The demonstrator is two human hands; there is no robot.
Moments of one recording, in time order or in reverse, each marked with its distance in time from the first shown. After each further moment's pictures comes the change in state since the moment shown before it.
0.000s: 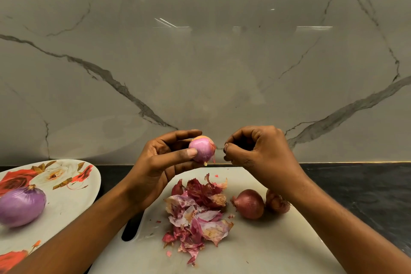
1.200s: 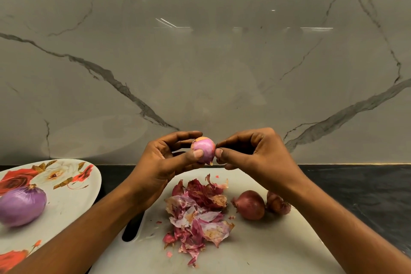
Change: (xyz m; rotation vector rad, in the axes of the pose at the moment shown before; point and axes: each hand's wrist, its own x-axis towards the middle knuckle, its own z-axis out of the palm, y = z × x) left_hand 0.001 -0.001 0.004 0.109 0.063 0.019; right_hand -0.002 -0.006 0.000 0.207 -0.127 0.043
